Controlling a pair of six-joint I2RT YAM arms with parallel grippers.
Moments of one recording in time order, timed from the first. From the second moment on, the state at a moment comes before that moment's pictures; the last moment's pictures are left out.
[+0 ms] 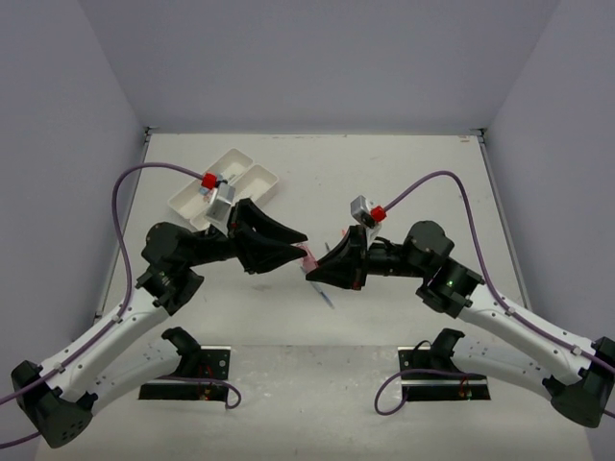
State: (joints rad) left arm -0.68 0.82 0.76 0.47 0.75 -0.64; right arm 0.88 0.89 0.79 0.13 -0.62 0.45
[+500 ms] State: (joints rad) left arm -0.68 0.85 0.73 0.57 0.78 -0.69; right arm 0.88 0.90 0.85 0.12 -0.65 0.45
